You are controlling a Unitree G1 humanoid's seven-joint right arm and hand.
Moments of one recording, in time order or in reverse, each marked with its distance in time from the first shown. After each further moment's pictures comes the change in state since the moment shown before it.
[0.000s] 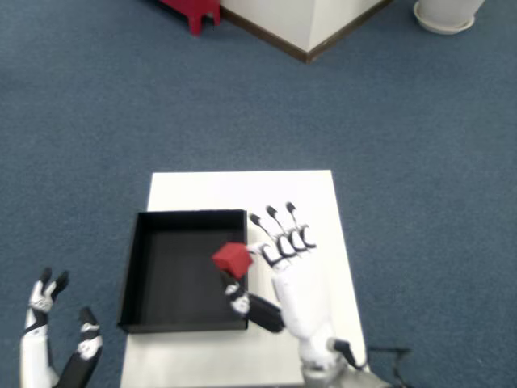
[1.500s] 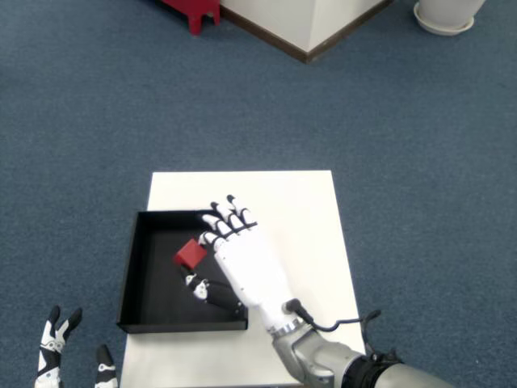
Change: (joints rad) arm -0.175 0.068 0.153 -0.029 0.175 0.241 0.466
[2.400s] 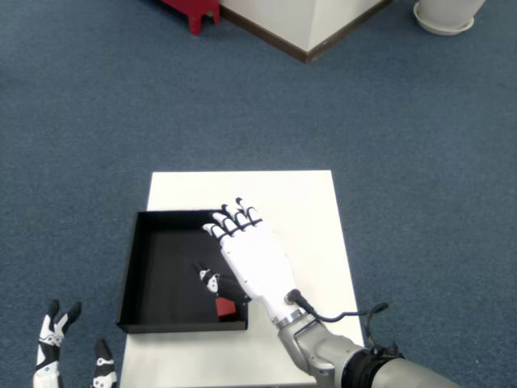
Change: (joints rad) arm -0.020 0.005 0.000 0.063 -0.011 0.056 0.103
